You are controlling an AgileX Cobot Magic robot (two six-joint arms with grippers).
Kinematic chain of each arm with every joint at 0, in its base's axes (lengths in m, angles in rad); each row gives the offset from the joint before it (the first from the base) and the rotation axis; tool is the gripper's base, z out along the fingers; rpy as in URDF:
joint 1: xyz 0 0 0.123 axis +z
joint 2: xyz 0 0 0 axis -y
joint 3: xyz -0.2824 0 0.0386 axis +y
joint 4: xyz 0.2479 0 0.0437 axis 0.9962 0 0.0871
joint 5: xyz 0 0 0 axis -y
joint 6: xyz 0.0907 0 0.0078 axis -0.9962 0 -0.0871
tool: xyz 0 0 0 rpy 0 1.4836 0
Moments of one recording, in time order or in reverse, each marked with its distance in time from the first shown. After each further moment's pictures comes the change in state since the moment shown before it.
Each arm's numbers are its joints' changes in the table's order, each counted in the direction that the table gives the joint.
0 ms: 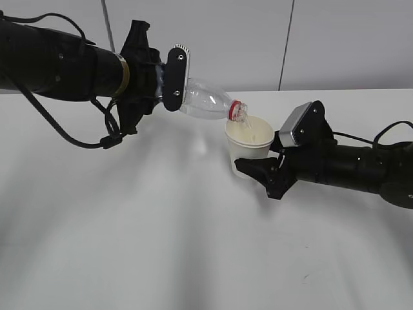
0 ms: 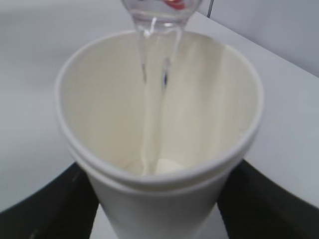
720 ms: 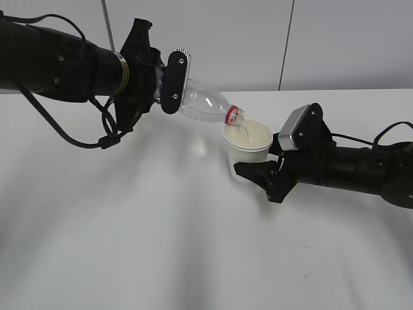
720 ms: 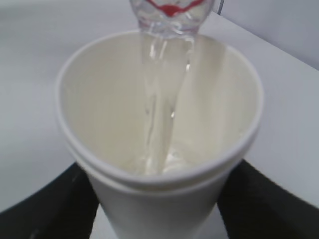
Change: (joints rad) left arm 0.000 0.000 0.000 0.073 -0.015 -0.001; right arm 0.000 0.000 0.000 -0.037 -0.004 -0.007
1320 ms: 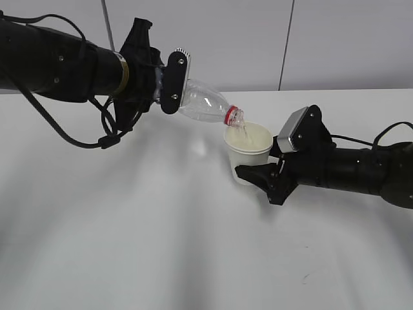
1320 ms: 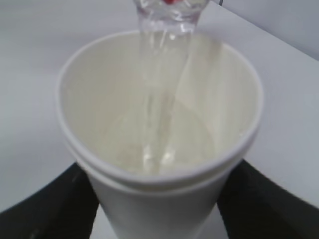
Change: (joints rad) left arm 0.000 0.000 0.000 0.008 -0.005 -0.001; right arm 0.000 0.000 0.000 -0.008 -0.026 0.000
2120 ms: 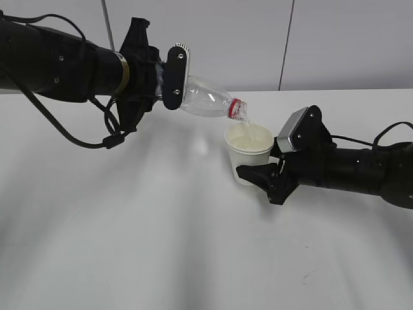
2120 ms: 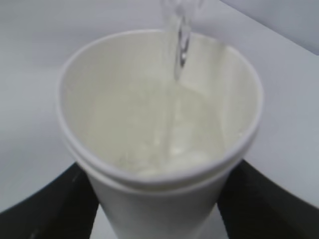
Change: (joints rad) left arm -0.001 0.000 0.000 0.002 0.004 0.070; right arm 0.000 0.000 0.000 0.007 -0.014 0.000
